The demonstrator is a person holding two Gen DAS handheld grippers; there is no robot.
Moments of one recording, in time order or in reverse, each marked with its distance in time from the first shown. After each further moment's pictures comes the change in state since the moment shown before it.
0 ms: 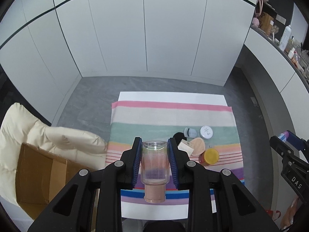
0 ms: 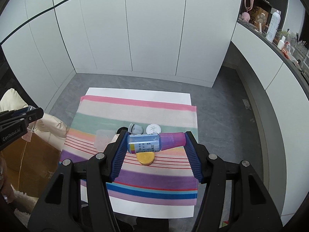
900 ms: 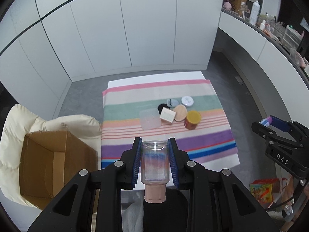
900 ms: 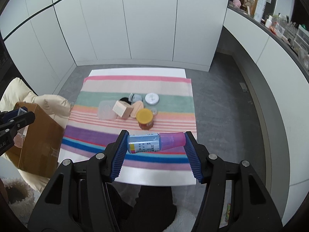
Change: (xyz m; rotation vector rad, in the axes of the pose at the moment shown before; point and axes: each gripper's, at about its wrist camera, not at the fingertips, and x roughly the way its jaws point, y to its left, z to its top) left arm -0.074 -0.026 -0.107 0.156 0.003 -0.063; right arm -0.053 -0.013 -0.105 0.043 0.055 0.010
